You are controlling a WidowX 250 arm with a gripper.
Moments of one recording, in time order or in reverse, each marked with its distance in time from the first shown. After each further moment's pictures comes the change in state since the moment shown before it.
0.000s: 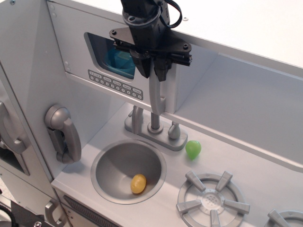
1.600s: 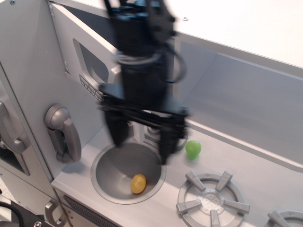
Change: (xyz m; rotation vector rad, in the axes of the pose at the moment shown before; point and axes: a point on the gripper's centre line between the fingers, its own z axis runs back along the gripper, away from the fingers) arm -0.107 -0.056 0.035 -0.106 0.498 -0.134
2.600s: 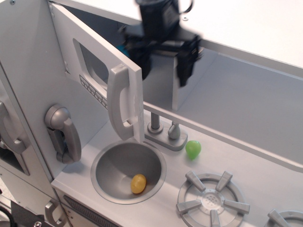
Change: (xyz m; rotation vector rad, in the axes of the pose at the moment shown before) arm 0.090 0.067 0.021 0.014 -0.225 0.134
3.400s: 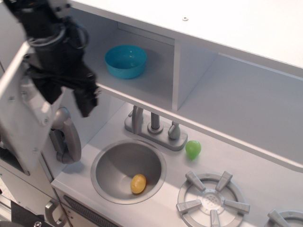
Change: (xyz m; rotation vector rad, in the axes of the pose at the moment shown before) arm -0.070 0.098 0.001 0.114 -0.031 -0.051
